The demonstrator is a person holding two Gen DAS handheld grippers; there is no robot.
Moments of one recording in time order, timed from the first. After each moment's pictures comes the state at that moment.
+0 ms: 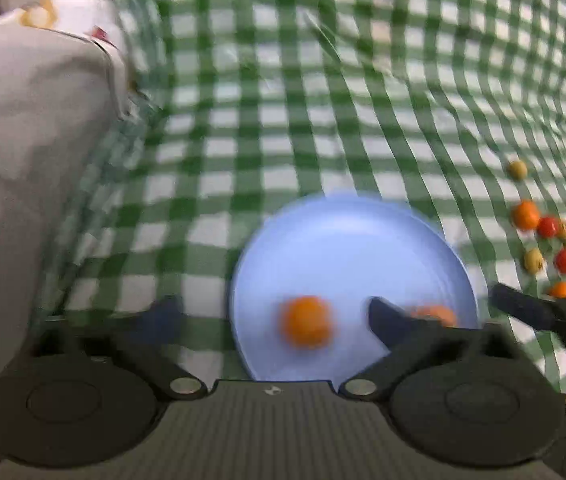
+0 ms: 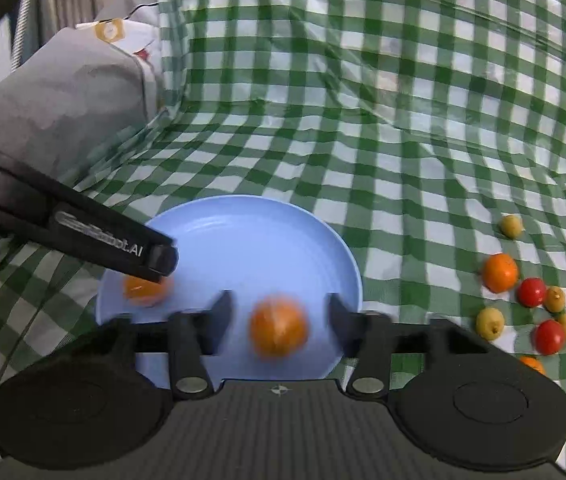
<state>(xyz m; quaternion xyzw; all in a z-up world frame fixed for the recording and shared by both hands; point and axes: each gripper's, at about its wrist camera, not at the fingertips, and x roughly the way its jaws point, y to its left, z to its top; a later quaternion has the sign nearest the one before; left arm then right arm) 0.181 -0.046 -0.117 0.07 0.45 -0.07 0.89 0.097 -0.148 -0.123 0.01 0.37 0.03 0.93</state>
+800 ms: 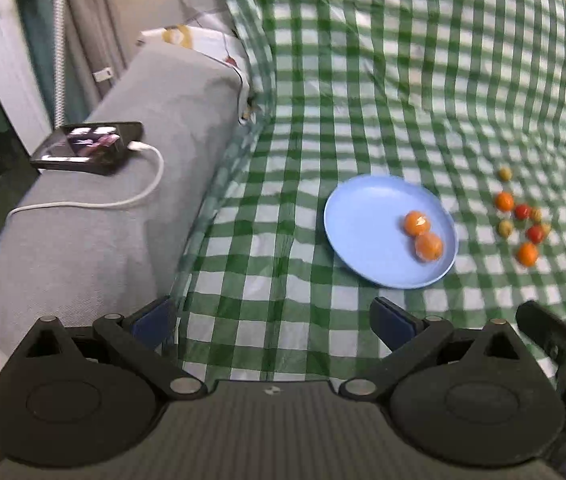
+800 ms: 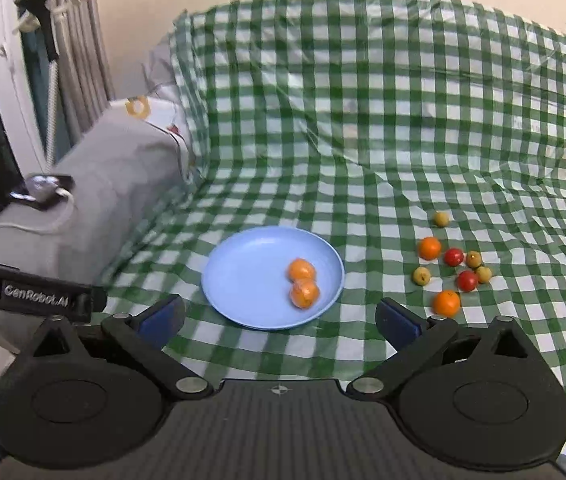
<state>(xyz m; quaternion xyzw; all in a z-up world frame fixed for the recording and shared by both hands) 0.002 0.016 -0.002 0.05 0.43 0.00 0.90 -0.067 -0.140 0.010 0.07 0.33 0.01 0.94</state>
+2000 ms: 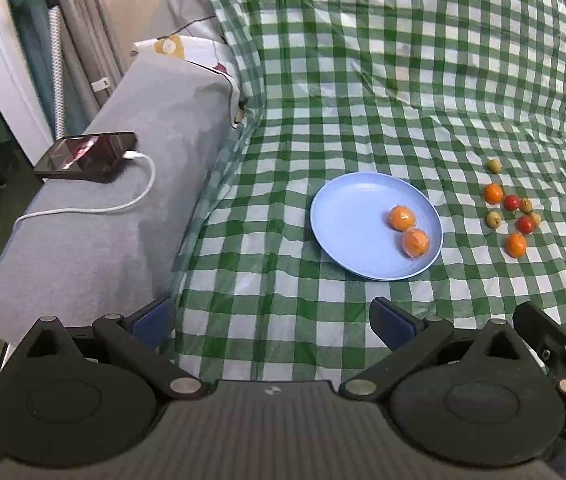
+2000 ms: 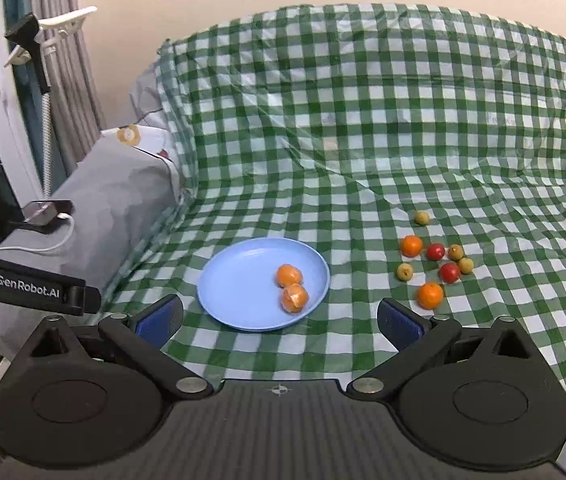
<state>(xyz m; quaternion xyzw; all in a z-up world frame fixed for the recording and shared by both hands) -0.008 -0.011 0.004 0.07 0.44 0.00 0.90 -0.092 -0.159 -0.003 0.10 0.30 -0.02 0.95</state>
